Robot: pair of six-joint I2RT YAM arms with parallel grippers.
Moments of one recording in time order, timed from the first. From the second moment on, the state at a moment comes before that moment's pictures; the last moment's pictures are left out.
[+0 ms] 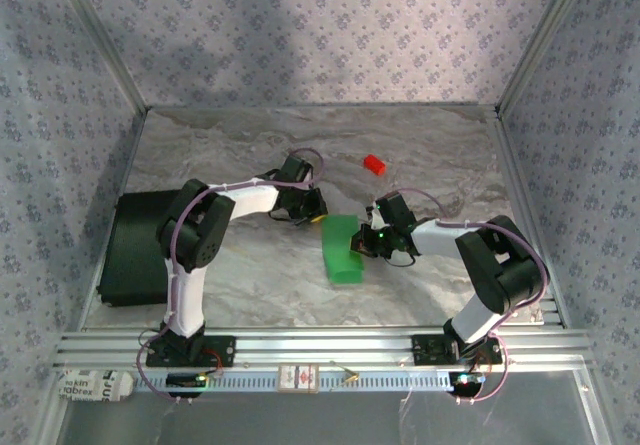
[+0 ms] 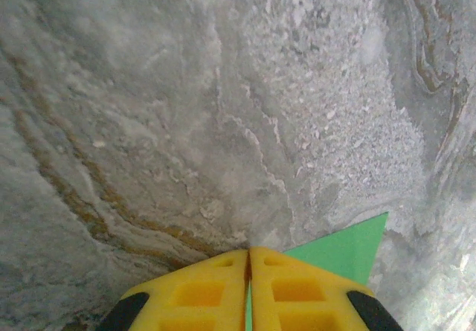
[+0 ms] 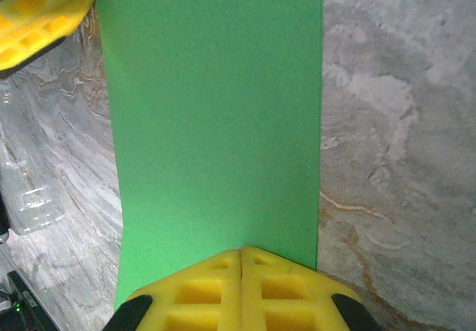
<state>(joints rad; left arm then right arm) -0.59 2.03 1.27 -0.27 0.38 -0.88 0.49 1.62 0.64 -0.04 -0.48 0.70</state>
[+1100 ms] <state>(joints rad) -0.73 1.81 1.03 -0.21 0.55 -0.86 0.49 1.62 0.64 -0.03 -0.47 0.74</state>
